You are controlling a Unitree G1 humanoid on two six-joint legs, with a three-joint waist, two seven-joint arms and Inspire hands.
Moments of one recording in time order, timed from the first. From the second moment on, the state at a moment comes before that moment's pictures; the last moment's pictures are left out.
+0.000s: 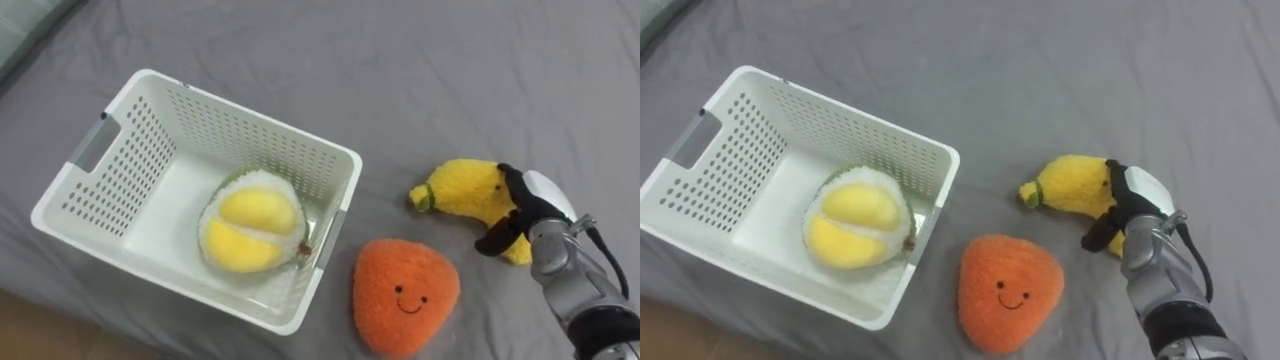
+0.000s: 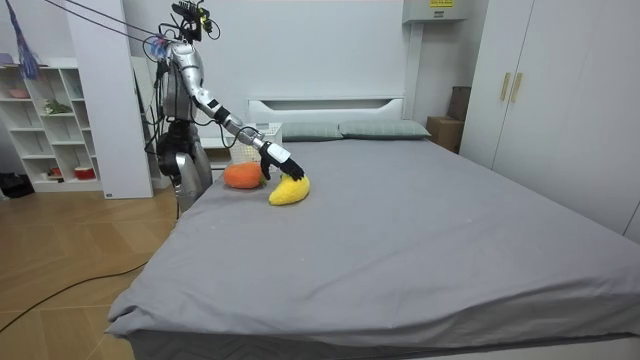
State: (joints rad) left arm 0.08 0.24 0.03 1.10 -0.21 0.06 0.16; right arm -0.43 -0.44 0.14 0.96 -0.51 0.08 -0.14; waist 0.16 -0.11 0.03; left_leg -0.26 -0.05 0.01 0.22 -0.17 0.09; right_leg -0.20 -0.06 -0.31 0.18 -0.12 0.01
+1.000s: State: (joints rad) left arm 0.09 0.26 -0.06 1.07 -0.28 0.06 0.16; right arm -0.45 -0.53 0.17 1.22 -0.47 0.05 -0.41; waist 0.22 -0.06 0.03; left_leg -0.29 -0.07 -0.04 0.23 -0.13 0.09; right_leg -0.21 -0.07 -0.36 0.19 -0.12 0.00
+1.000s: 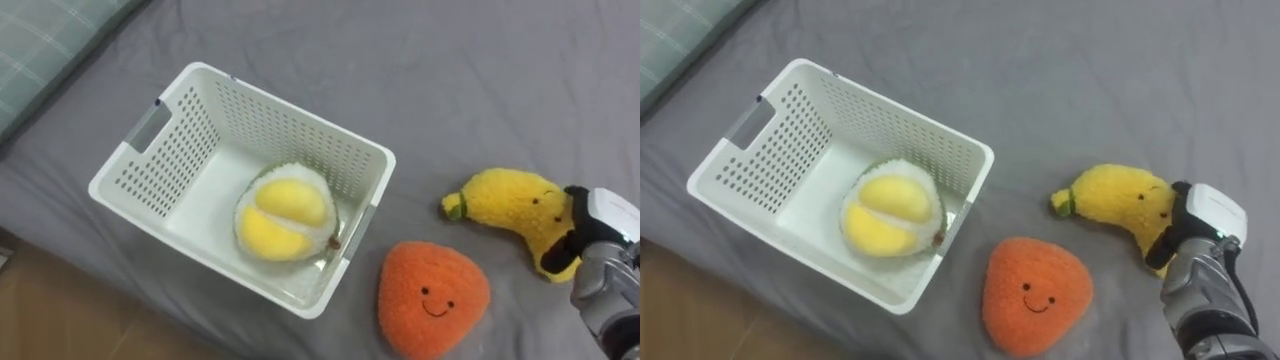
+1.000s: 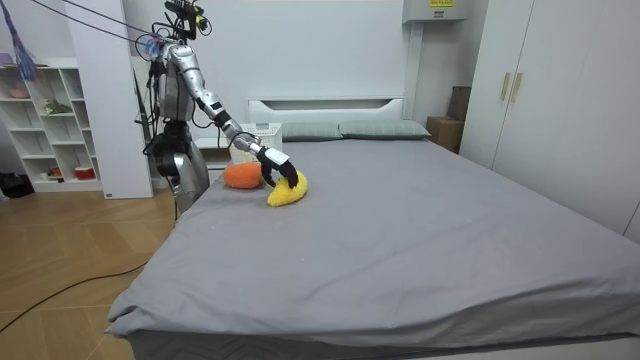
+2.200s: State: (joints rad) left arm 0.09 0.27 -0.08 1.03 -0.32 0.05 0.10; right arm -0.46 -0.55 0.12 1.23 -0.36 0.02 -0.40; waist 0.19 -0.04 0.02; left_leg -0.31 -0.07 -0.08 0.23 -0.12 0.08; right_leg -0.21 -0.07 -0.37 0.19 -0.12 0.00
